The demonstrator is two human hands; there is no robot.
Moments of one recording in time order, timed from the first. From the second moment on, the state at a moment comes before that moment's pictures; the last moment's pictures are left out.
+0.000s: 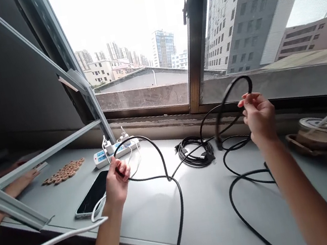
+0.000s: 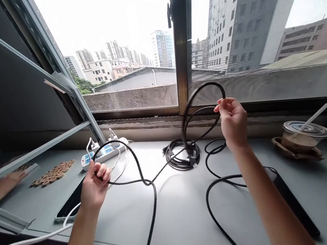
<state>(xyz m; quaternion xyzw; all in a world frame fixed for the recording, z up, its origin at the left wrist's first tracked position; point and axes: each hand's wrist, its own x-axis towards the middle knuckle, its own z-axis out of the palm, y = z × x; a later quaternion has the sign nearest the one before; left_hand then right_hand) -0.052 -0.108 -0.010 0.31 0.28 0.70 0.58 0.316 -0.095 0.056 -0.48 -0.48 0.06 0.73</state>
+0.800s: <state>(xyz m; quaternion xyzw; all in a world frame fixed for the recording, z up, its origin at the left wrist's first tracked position) -0.019 -0.106 0.017 0.36 0.25 0.73 0.53 0.305 -0.106 0.059 -0.37 -0.74 0.22 0.52</state>
